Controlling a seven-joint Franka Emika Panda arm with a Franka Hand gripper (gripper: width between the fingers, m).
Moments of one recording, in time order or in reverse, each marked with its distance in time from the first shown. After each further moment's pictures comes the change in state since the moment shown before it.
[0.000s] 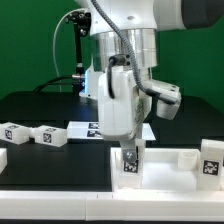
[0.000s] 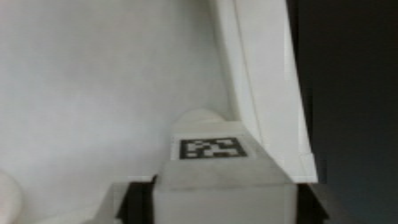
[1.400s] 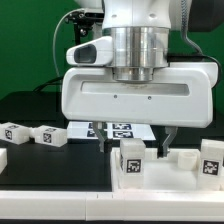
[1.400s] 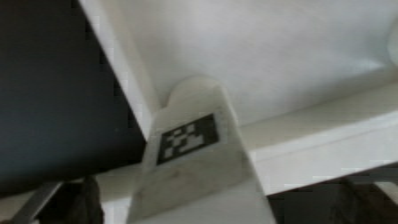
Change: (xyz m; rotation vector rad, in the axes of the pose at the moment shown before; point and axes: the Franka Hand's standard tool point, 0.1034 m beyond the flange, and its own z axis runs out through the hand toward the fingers) arm 0.000 -0.003 -0.003 -0.083 0.067 -1.634
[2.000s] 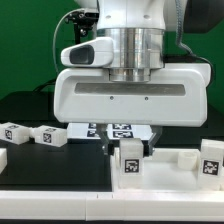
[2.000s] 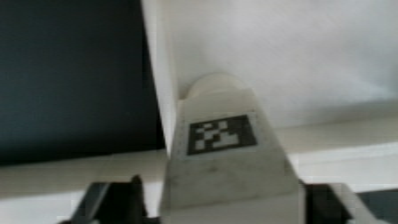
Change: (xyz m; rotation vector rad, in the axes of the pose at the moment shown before) arm 0.001 0.005 0.001 -0.004 -0.002 0.004
